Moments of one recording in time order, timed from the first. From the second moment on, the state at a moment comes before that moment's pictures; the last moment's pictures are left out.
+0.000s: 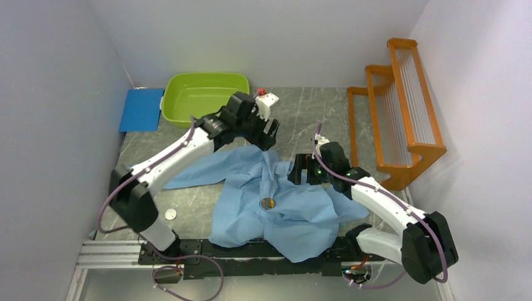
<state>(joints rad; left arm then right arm) -0.74 1.53 1.40 -0.46 0.09 -0.03 0.46 1.09 0.59 -0.24 -0.19 0.43</state>
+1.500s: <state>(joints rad) -0.39 1.50 1.33 -0.28 0.41 -0.17 0.33 1.19 0.87 0.11 -0.29 0.29</state>
